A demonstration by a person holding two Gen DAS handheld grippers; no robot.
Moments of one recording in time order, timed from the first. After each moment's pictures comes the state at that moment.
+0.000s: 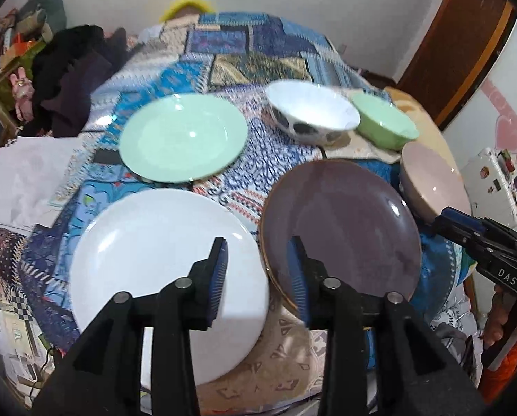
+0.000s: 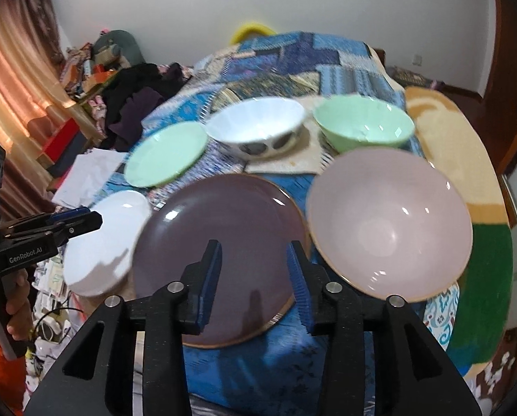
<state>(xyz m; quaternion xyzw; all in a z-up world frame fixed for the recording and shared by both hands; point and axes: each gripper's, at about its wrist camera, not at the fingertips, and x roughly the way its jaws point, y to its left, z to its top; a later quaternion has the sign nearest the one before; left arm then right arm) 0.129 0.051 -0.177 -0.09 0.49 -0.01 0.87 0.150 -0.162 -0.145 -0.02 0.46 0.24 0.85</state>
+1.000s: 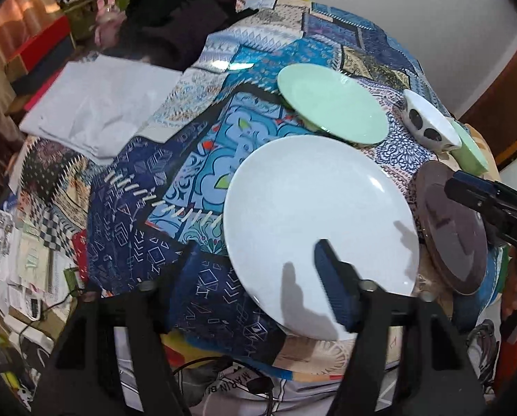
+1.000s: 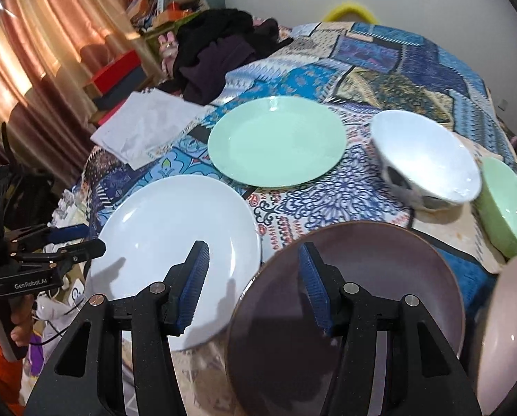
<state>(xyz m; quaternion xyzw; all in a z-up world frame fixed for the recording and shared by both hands) 0.060 0.188 -0.225 -0.18 0.52 0.11 0.83 0.176 -0.005 -0.190 -0.12 0.50 0.37 0.78</state>
